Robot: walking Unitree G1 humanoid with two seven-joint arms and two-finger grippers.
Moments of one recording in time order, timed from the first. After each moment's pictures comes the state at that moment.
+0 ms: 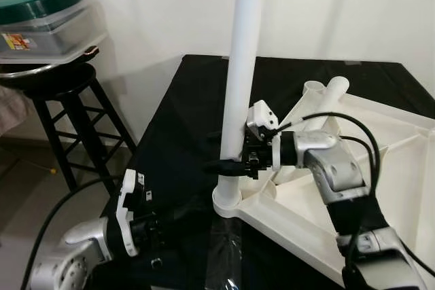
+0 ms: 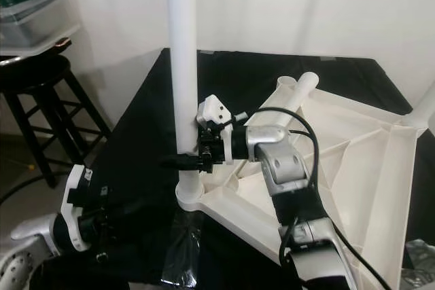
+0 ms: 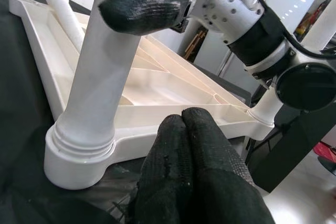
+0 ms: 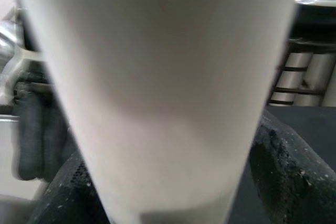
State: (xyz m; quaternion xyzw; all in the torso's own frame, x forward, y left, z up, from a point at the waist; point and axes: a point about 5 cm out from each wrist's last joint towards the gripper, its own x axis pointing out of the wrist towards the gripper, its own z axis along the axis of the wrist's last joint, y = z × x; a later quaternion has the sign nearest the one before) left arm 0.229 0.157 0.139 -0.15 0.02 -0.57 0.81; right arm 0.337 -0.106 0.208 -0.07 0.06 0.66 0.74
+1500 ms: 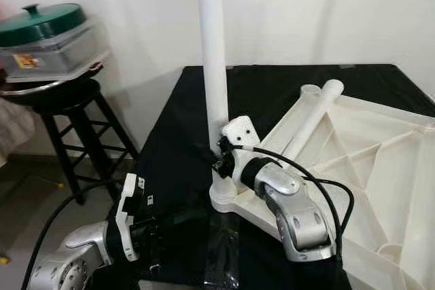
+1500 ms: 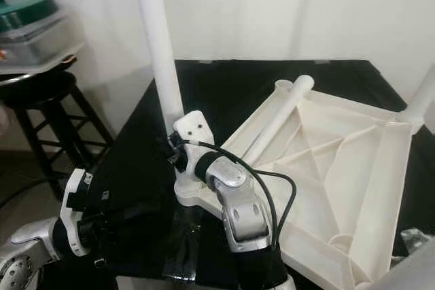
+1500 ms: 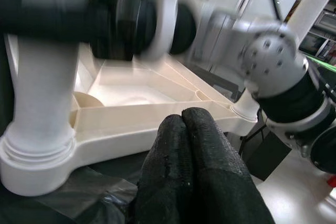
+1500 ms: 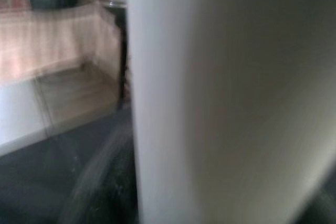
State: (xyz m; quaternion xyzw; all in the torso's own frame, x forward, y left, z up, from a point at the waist) left arm 0.226 0.160 0.141 -0.15 0.03 -0.58 0.80; right arm 0.296 -0.062 0.163 -0.06 0.11 0.37 0.92
